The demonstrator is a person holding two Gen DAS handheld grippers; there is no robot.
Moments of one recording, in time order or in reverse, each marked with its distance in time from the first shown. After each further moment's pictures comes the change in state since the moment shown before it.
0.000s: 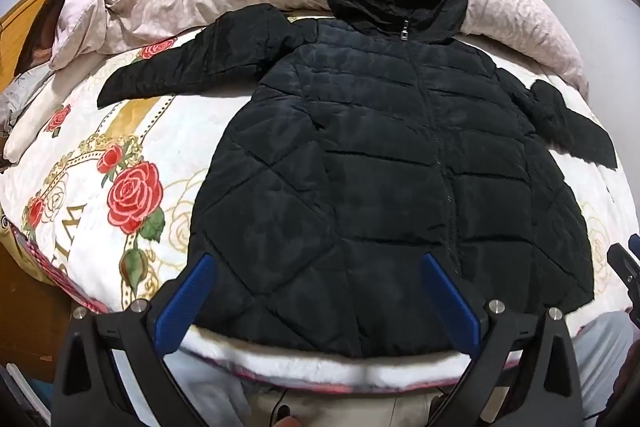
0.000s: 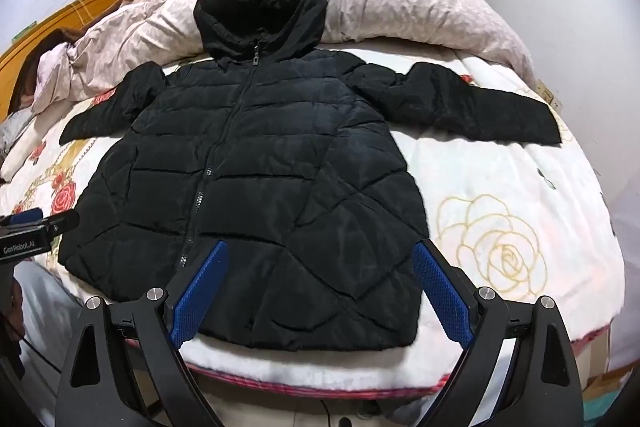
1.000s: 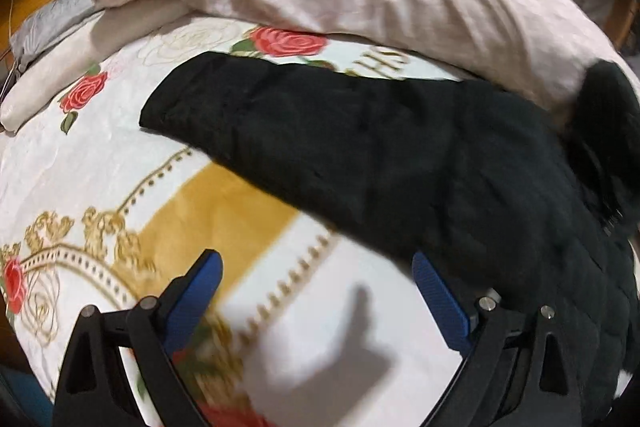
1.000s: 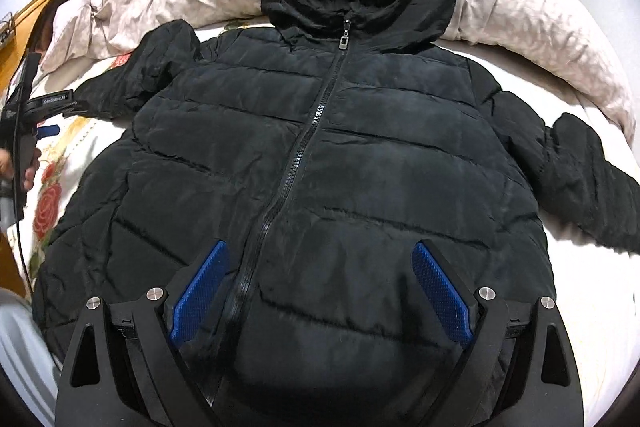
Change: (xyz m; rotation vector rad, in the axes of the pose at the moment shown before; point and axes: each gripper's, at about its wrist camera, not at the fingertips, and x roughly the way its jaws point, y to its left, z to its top) left arm 0.175 0.237 0.165 -0.420 -0.034 0.166; right arm 0.162 0.083 0.097 -0.158 0.092 0.155
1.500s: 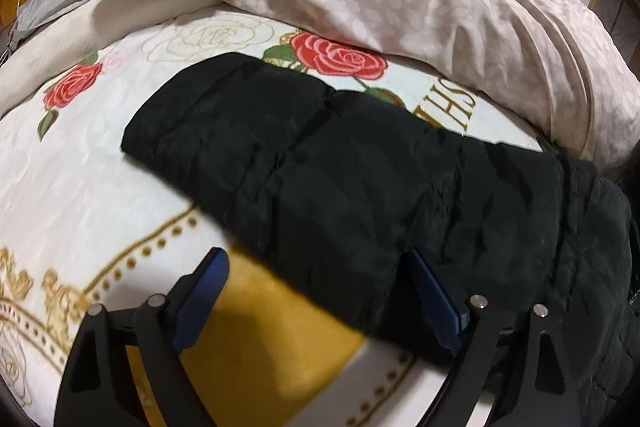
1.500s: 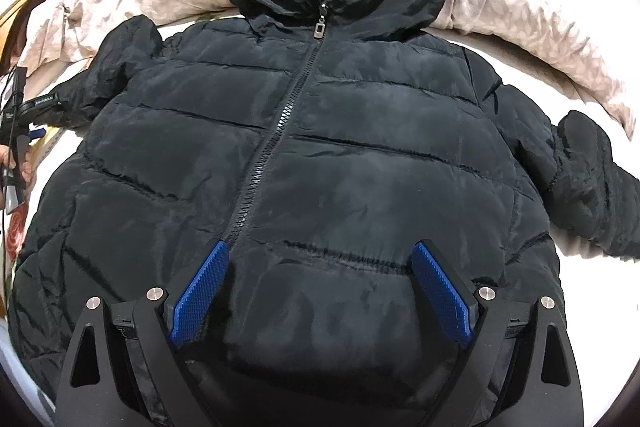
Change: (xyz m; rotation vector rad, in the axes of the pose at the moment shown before) left arm 0.067 0.037 0.040 -0.109 -0.074 0.004; right arm 0.043 -0.016 0.014 0.016 0.017 -0.069
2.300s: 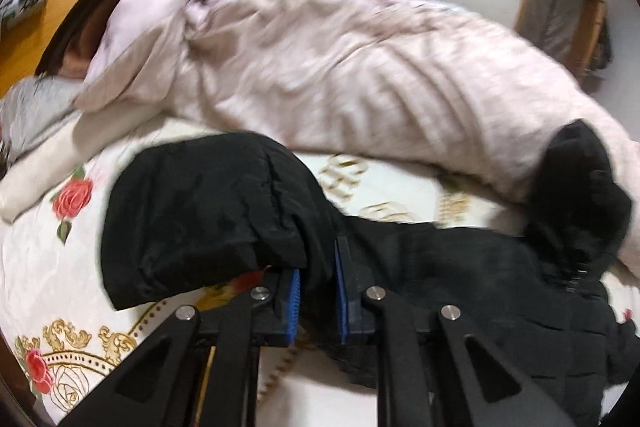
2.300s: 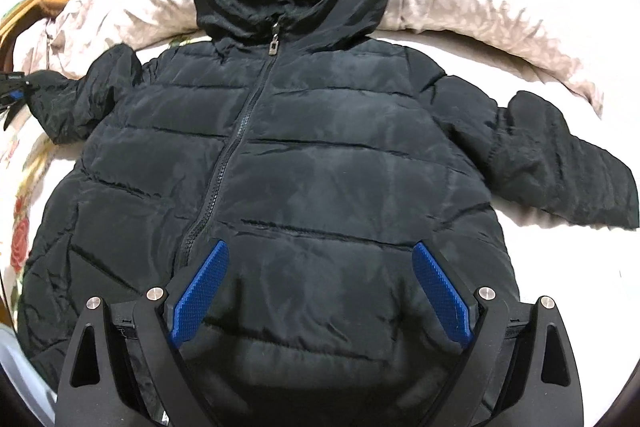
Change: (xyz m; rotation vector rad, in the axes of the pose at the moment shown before) left arm -0.133 -0.074 0.038 0.185 -0.144 -0.129; right arm -0.054 -0.032 -0.013 0.098 -0.040 -0.056
